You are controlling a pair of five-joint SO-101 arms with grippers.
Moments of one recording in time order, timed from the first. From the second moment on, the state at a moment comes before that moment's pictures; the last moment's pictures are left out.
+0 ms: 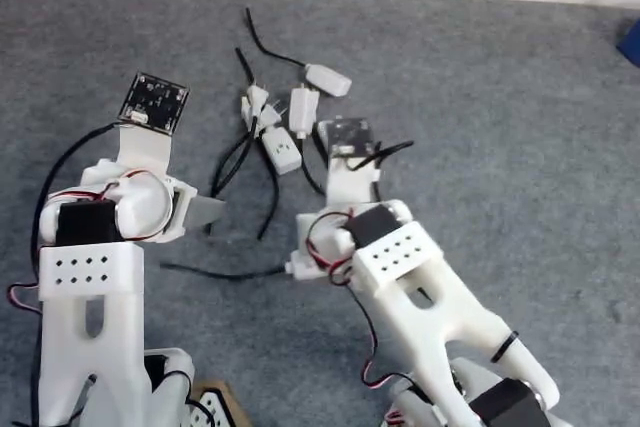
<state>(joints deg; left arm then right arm) -12.2 -44.4 40.4 68.8 -16.6 -37.7 -22.1 43.9 54.5 -23.0</state>
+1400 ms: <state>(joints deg) -16.7 -44.4 40.4 68.8 -18.5 -43.6 -19.5 47.4 54.3 10.6</state>
